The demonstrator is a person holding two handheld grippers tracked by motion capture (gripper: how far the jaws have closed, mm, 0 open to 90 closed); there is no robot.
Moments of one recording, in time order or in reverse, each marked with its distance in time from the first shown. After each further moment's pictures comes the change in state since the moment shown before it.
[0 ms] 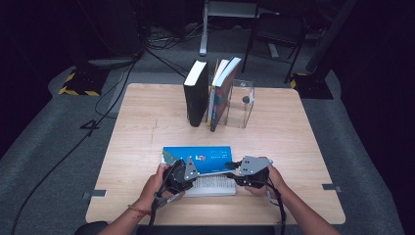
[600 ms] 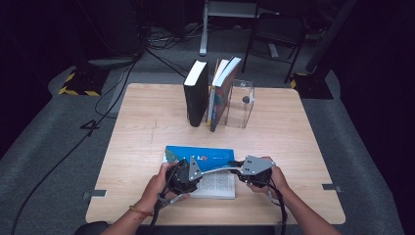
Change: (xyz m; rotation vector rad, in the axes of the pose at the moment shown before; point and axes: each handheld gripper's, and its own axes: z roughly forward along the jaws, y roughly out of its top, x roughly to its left) left arm -0.008 0.013 -0.002 0.019 0.052 -0.016; right arm 0.001 0.002 -0.008 0.018 -0.090 -0.025
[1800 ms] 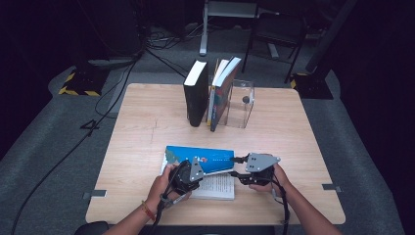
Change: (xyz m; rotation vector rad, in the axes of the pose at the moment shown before) left arm -0.002 -0.002 0.006 -0.058 -0.069 -0.004; right arm -0.007 -0.005 -0.003 -0.060 0.073 0.010
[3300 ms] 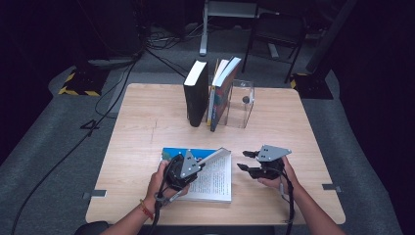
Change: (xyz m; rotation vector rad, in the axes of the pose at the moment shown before) left arm 0.011 0.011 -0.035 -0.205 0.065 -0.066; right arm -0.032 -0.035 -0.009 0.044 -0.055 0.223
